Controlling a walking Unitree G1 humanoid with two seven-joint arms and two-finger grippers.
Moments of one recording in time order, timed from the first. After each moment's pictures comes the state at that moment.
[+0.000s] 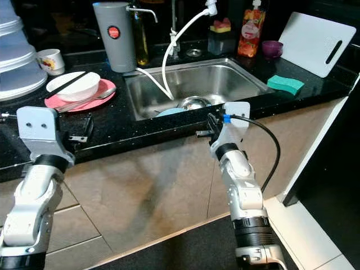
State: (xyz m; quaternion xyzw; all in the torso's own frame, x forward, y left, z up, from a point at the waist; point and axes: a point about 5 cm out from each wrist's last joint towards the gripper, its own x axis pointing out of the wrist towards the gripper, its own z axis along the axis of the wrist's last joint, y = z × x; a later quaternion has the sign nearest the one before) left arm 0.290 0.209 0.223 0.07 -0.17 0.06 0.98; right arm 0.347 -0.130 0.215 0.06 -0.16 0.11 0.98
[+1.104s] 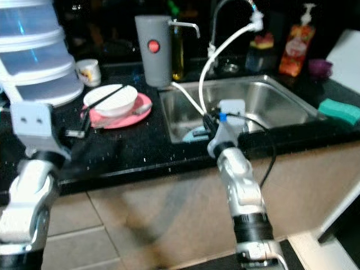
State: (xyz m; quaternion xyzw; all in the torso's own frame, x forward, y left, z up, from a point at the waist) left arm 0.289 0.206 0.235 0.08 -0.18 0.05 0.98; right arm 0.352 -0.133 0.219 0.05 -0.16 0.11 0.98
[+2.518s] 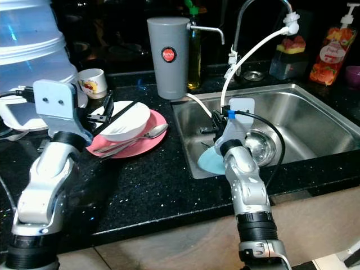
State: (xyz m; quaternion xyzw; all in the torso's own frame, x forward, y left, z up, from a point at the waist) left arm 0.303 0.174 0.267 0.06 -0.22 0.01 0.97; right arm 0.353 -0.141 0.221 0.06 -0.16 0.09 0.98
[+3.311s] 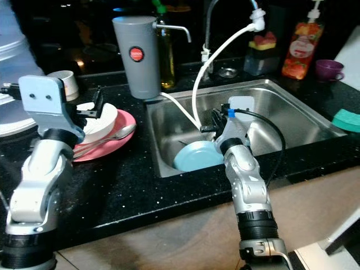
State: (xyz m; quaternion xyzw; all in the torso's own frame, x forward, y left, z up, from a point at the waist) left arm 0.300 0.191 0.276 0.09 -0.22 0.05 0.97; right arm 0.354 -0.137 0.224 0.05 -0.16 0.10 0.98
